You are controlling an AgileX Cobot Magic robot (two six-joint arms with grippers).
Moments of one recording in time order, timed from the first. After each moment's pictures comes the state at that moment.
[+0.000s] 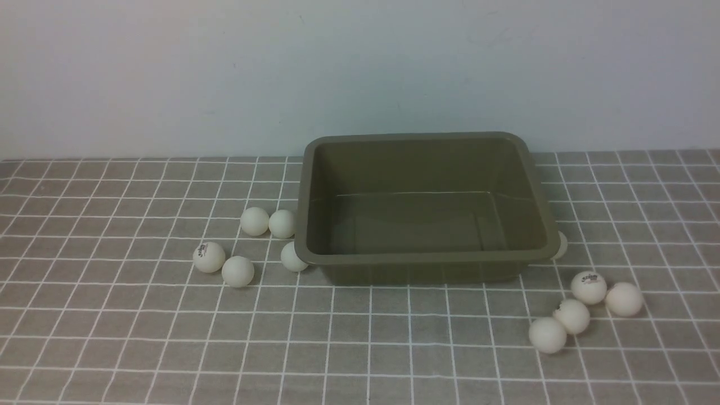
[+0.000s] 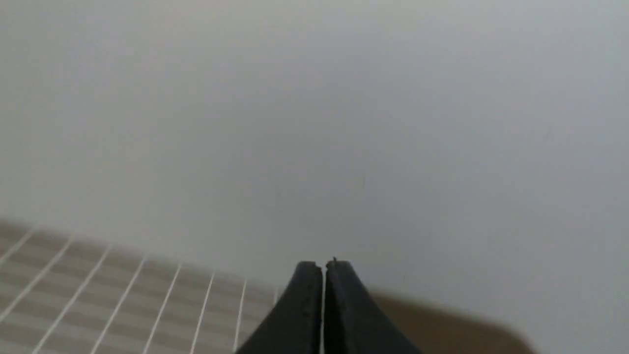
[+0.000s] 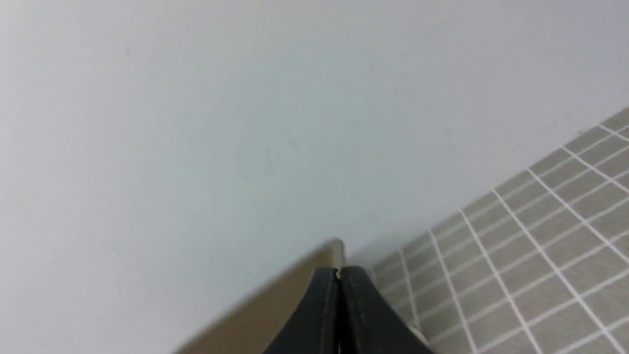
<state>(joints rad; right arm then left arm) -0.02 -0.01 0.03 0.25 0.04 0.49 -0.02 0.35 -0.52 -0.31 0.38 -0.12</state>
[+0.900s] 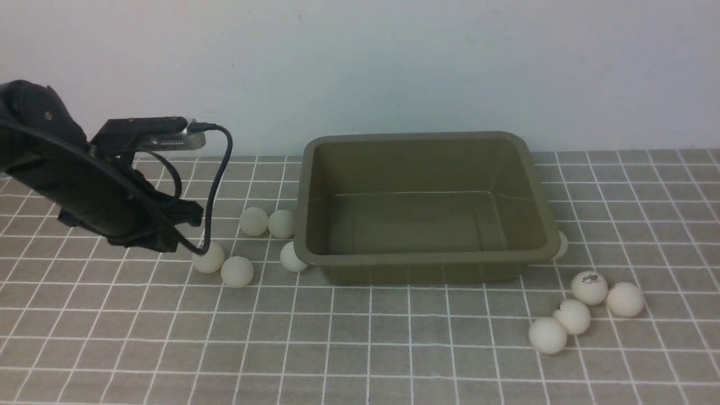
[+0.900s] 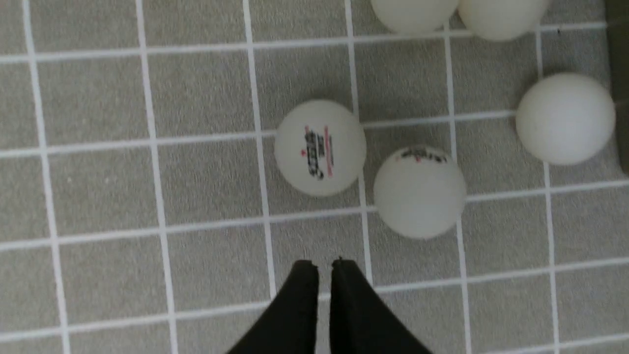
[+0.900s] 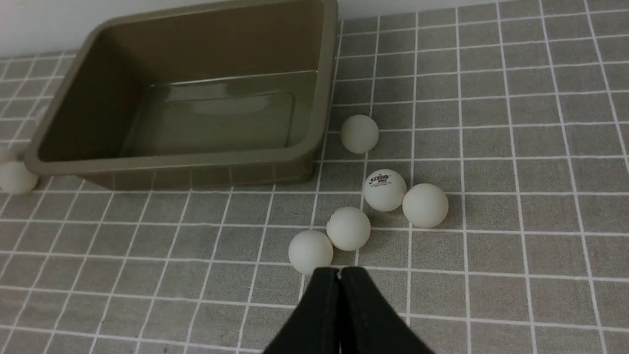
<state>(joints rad) 0.17 0.53 -0.76 0.04 1.00 0.24 -0.02 1.74 -1.20 -0.27 0.75 0.21</state>
